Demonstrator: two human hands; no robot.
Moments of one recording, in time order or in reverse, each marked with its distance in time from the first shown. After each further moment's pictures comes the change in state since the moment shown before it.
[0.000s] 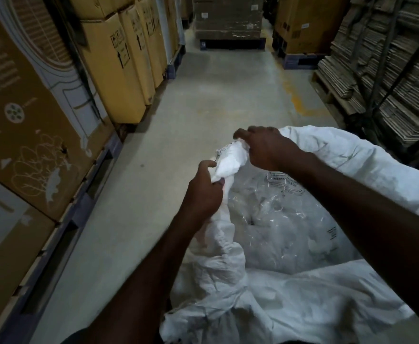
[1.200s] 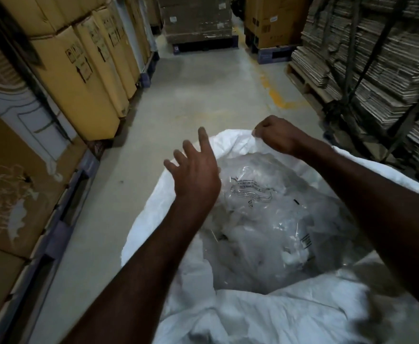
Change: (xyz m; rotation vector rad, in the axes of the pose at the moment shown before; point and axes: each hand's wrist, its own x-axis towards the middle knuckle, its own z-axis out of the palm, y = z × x) left_hand 0.072 0.057 0.075 0.912 0.204 0.231; right_hand -0.021 0.107 -0.025 0.498 -0.010 0.415
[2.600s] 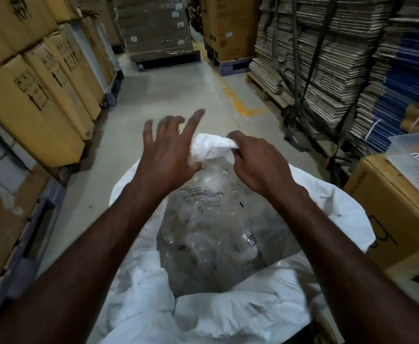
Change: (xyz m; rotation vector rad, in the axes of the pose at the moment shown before) left_hand 0.036 0.046 -0.058 -0.096 0.155 0.498; right_hand -0.109 0.012 -0.021 -0.197 0.464 -0.091
